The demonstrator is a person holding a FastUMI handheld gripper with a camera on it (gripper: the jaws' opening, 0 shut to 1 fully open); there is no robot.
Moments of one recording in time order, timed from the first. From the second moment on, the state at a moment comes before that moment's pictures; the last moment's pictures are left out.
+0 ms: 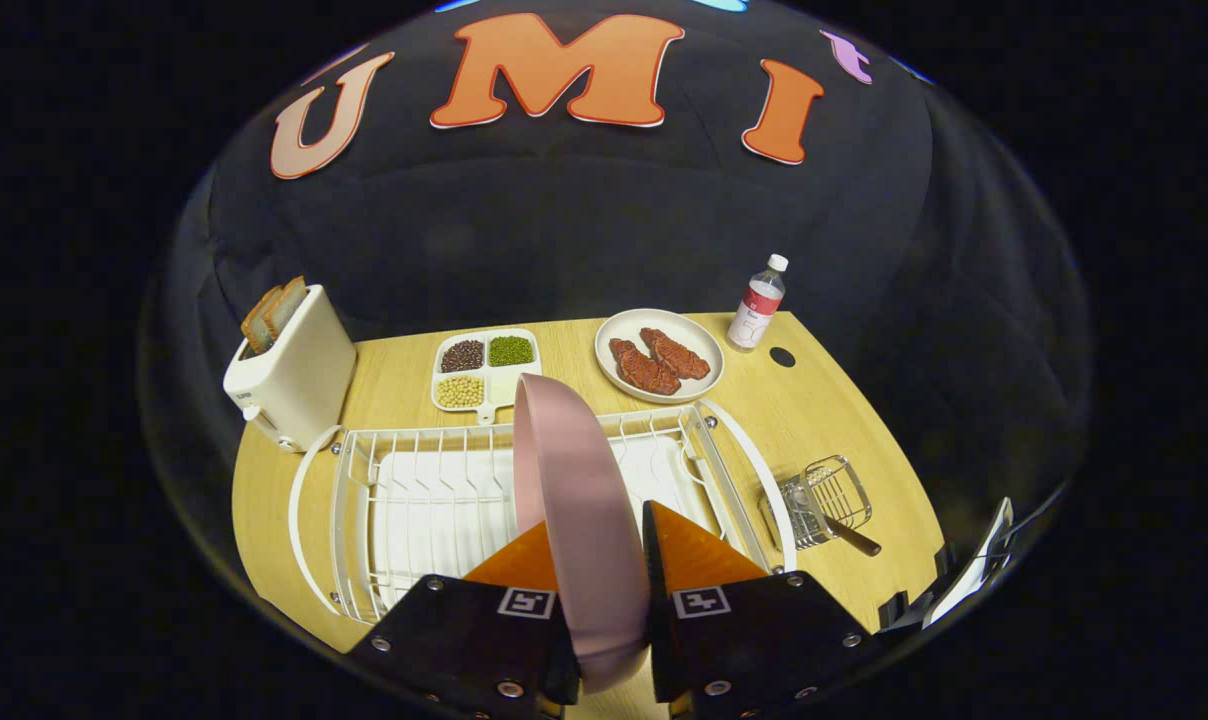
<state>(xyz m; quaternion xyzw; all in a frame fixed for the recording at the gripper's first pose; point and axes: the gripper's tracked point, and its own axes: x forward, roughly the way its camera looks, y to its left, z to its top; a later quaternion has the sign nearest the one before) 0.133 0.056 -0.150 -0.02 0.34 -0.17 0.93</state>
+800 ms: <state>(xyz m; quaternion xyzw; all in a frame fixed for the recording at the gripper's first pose) -0.030 0.048 -0.158 0.21 0.35 -0.02 0.91</state>
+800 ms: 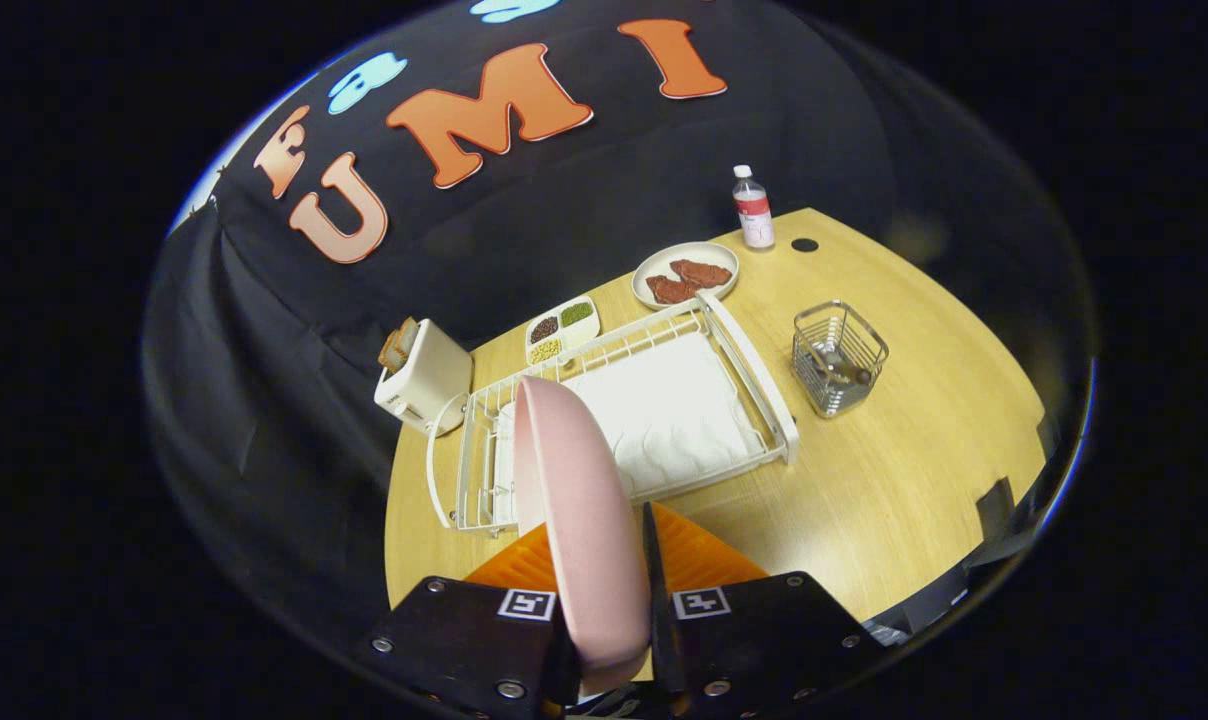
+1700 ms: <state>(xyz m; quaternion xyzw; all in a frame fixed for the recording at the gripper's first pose) -0.064 0.076 -0.299 0.38 0.42 0.01 0.82</state>
